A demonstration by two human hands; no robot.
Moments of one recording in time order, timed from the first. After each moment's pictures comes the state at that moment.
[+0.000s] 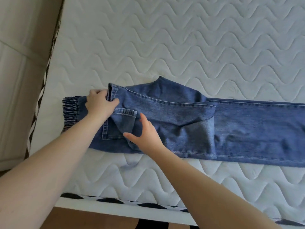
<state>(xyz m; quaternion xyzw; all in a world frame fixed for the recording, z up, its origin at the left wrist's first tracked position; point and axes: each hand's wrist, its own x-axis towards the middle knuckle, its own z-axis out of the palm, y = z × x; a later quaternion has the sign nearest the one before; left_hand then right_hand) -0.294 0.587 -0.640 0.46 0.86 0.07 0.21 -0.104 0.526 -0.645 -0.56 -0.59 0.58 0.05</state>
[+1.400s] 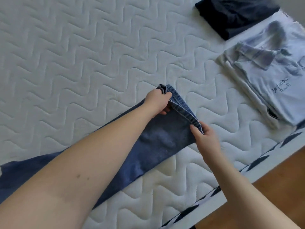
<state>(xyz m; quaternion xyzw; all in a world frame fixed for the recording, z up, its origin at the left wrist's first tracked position) 0.415 0.701 -0.647 0.57 0.58 0.02 0.58 0.498 0.508 -0.652 -0.78 -0.17 0.41 0.43</state>
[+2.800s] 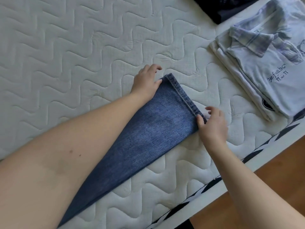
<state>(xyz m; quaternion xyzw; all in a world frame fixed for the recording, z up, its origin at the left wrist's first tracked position) 0.439 0.730 -0.683 0.85 0.43 0.07 0.28 0.563 0.504 -0.685 -0.93 -0.24 0.23 0.18</state>
